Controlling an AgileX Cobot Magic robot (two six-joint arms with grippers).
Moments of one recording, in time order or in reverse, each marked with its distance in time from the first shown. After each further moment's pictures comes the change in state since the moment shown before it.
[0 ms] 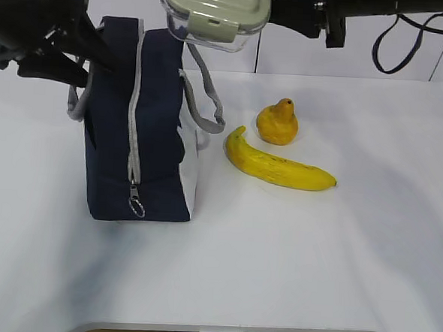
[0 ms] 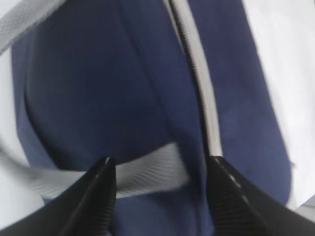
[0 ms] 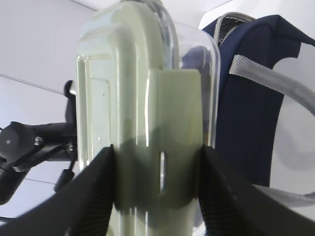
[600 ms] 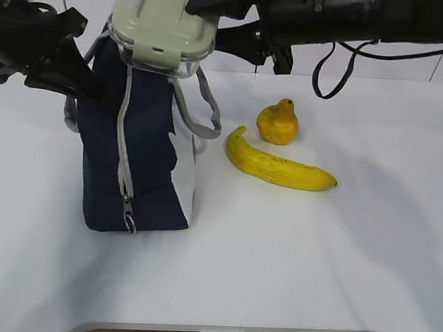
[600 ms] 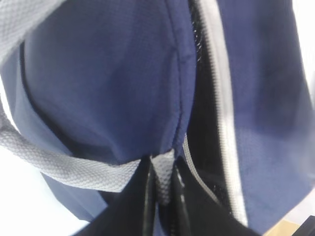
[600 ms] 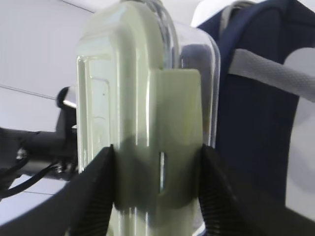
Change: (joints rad) left arm 0.009 0.042 -0.011 0.029 0.131 0.056; right arm 0.146 0.073 0.002 0.062 -0.160 -0.002
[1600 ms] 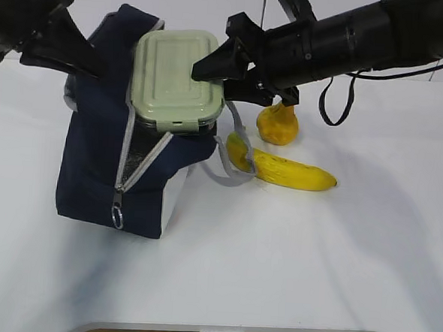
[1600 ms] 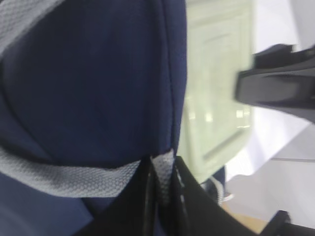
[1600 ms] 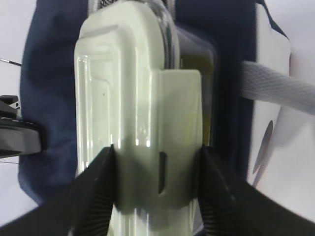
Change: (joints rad) left arm 0.000 -0.072 0.000 -0.054 0.015 0.026; right arm 0.004 0.067 0.000 -0.251 -0.013 -0.009
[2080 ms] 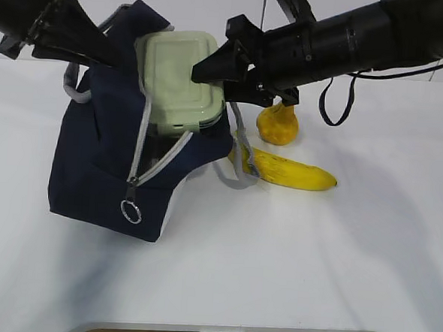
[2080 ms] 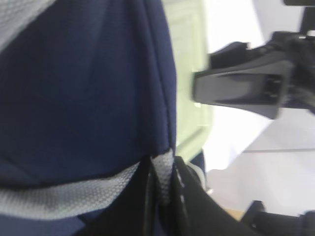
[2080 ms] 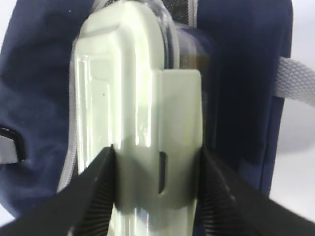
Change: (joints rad) left arm 0.000 0.000 0.000 -0.140 0.050 0.094; right arm 0.000 0.000 0.000 -0.008 0.010 -0.014
